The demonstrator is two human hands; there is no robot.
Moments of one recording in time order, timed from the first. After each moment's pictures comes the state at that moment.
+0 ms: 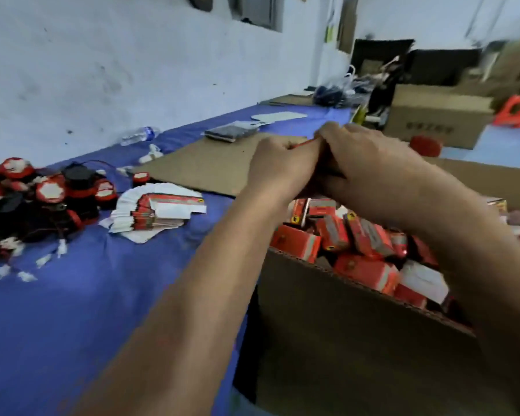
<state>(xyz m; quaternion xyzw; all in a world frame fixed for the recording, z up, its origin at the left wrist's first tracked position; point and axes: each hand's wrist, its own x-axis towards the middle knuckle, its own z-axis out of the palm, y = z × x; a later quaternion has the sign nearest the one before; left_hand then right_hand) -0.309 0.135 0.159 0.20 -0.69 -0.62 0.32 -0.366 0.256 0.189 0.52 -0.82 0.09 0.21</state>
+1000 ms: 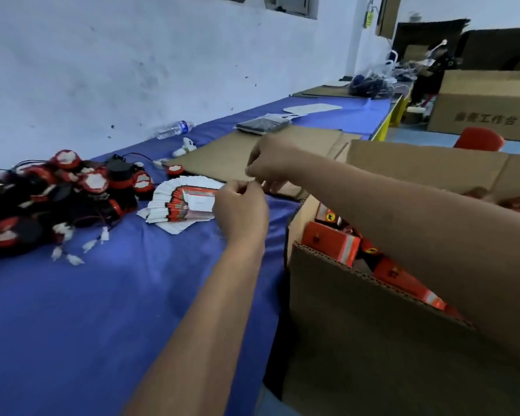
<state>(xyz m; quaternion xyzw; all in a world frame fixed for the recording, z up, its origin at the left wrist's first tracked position) -0.281 0.064 0.072 0.42 -0.56 -0.52 0.50 -0.379 0.053 0.145 0.50 -0.82 0.24 -0.15</state>
